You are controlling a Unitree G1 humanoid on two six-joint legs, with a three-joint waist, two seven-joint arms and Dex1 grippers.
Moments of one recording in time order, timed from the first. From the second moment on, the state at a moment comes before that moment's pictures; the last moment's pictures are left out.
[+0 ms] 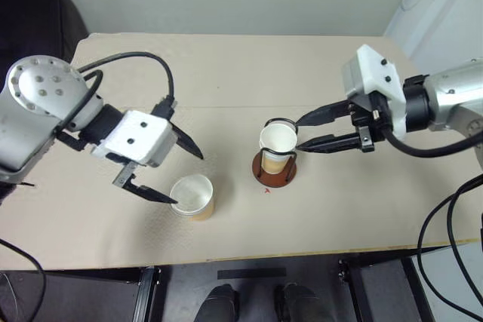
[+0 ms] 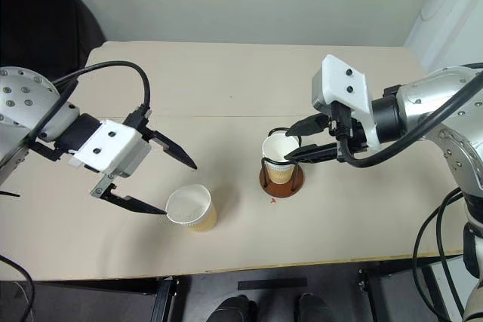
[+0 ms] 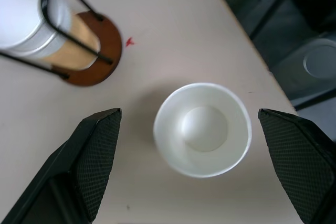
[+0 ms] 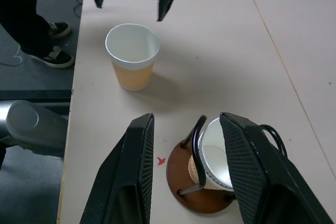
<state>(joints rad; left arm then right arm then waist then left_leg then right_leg) -0.94 1.38 -0.45 -0.18 -0.56 0.08 -1.58 -1.00 -0.96 0.14 -0.44 0.62 0.99 1.19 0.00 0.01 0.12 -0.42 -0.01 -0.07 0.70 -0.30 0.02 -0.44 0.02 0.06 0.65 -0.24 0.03</state>
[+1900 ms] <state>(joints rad) -1.00 1.39 -0.68 -0.14 -0.35 -0.14 -1.58 -1.07 -1.02 0.17 -0.38 0.60 0.97 1.25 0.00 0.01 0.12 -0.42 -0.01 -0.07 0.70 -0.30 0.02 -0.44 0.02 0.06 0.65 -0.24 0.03</state>
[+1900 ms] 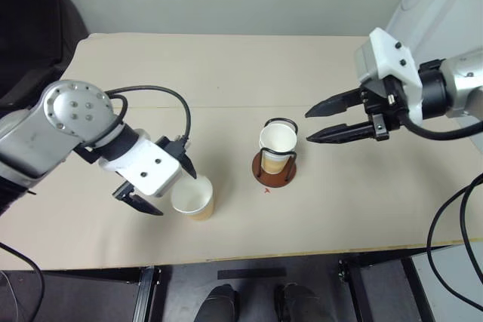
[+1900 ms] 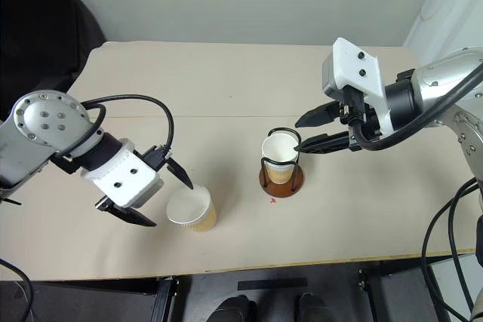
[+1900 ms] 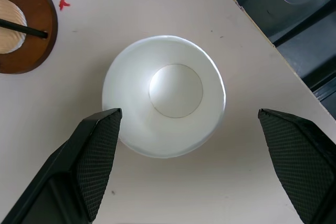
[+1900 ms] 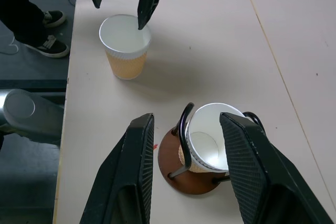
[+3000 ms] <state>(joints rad) -0.96 1.25 -0.67 -0.02 -0.24 -0.24 -1.58 -1.03 -1.05 0.17 -0.41 0.61 0.95 1.28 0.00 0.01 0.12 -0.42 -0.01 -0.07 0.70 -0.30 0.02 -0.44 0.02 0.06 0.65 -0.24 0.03</state>
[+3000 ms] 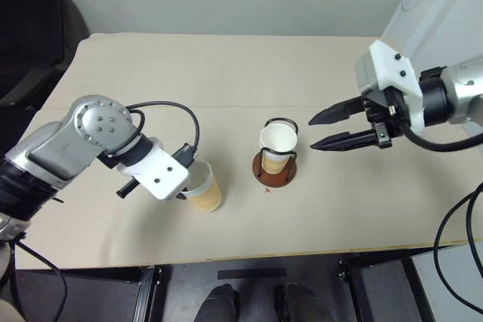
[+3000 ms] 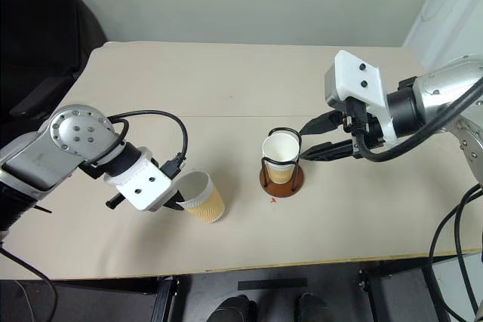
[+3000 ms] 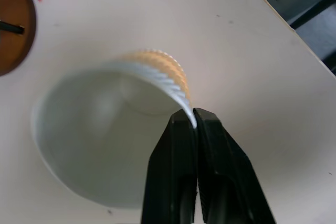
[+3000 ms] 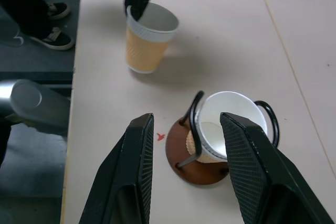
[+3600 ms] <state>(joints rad) -1.15 1.24 -0.70 0.01 -0.39 -0.14 -1.59 -1.07 -0.99 0.17 -0.42 0.64 0.99 1.25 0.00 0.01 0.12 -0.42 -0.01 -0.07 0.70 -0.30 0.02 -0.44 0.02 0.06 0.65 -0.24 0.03</state>
